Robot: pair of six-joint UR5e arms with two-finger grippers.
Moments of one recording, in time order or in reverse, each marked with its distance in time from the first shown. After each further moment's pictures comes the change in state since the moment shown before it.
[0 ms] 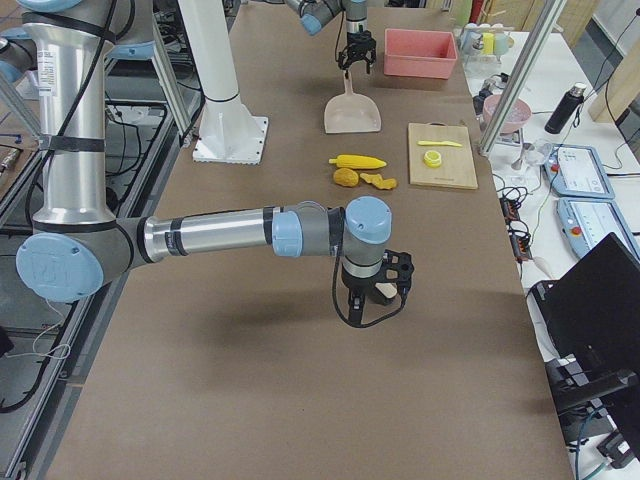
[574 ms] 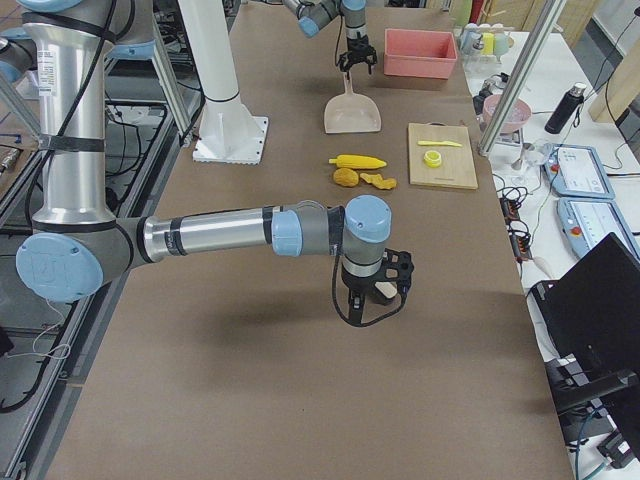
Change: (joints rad) left arm 0.025 0.010 0.006 0.067 0.118 0.151; right arm 0.000 -0.001 0.003 0.000 -0.001 0.000
